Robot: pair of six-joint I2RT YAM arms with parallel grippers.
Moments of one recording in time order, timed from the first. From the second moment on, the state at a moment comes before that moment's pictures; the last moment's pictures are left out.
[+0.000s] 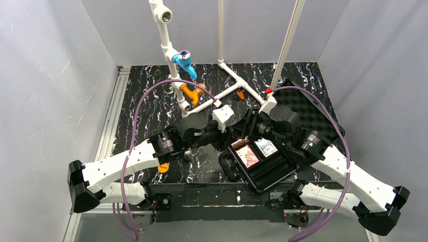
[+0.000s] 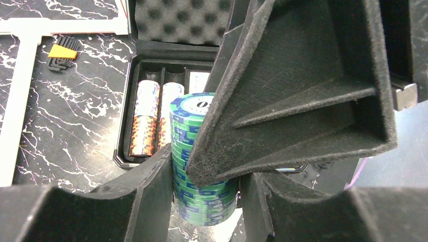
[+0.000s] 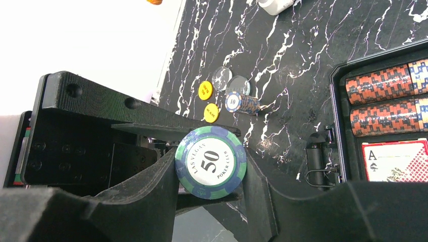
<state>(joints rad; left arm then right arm) -1.09 1.16 1.07 -0.25 -0.02 -0.10 0.91 0.91 1.04 -0.49 -0.03 0.85</state>
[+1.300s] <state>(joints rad) -1.13 1.36 1.09 -0.28 -0.11 -0.15 0.91 0.65 1.18 -0.77 0.58 0.81</state>
